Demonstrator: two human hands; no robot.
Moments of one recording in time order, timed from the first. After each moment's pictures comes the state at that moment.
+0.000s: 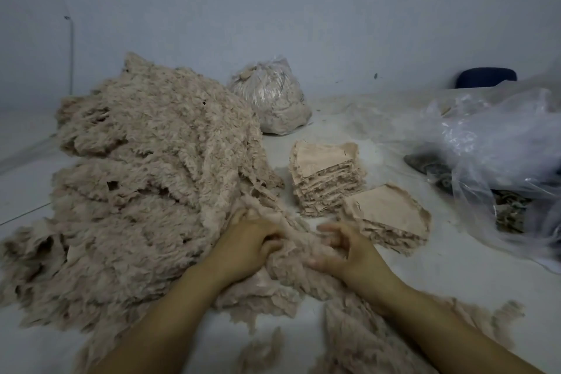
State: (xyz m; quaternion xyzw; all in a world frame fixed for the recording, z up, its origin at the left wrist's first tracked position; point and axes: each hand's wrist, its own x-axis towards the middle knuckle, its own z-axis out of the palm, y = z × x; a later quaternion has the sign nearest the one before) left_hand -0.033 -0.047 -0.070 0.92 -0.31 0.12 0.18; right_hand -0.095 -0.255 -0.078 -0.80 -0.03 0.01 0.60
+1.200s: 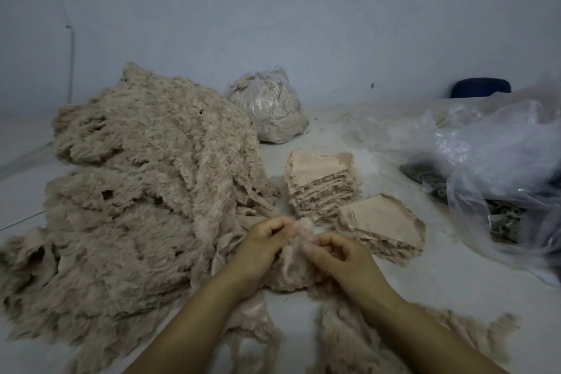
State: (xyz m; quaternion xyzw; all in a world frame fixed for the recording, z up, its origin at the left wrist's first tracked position) left_hand -0.057 -0.088 -0.053 0.67 -0.19 -0.08 0.71; right_hand -0.107 -0.243 -0.057 -0.74 -0.05 -0.05 0.67
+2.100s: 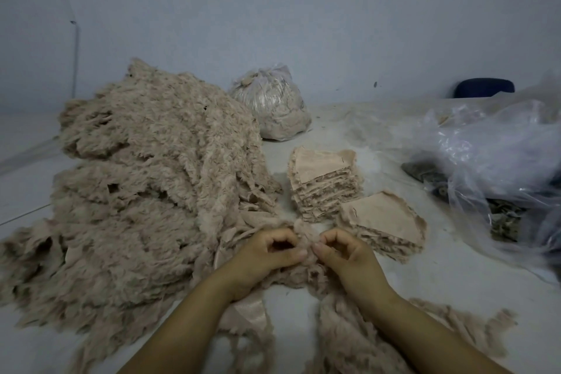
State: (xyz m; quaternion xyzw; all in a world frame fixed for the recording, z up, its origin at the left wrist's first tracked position) left_hand -0.063 -0.073 -0.060 0.69 -0.23 -0.16 0.66; right_hand -0.105 -0.242 -0.066 -0.71 -0.05 -0.07 0.69
